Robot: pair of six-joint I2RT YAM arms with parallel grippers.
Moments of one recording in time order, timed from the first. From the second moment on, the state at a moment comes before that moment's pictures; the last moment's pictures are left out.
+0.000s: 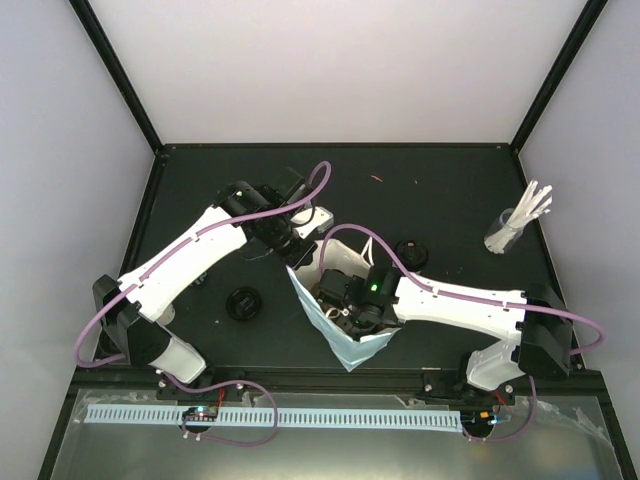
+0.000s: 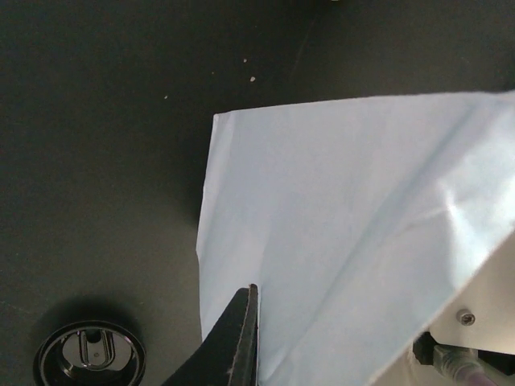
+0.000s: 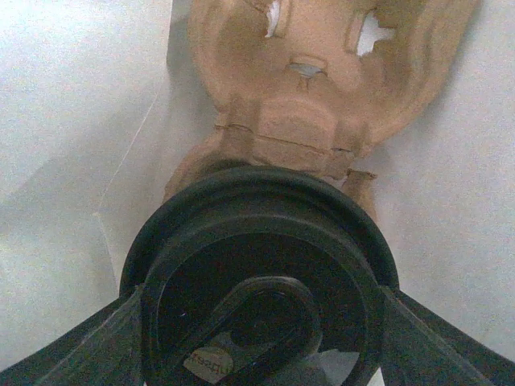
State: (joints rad) left arm -0.73 1.52 1.57 -1.27 0.24 -0.06; right arm 1.21 1.47 1.15 -1.10 0.10 0.30
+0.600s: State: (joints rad) left arm -0.73 1.52 1.57 -1.27 0.18 -0.07; right arm 1.22 1.44 1.09 -1.05 0.11 0.38
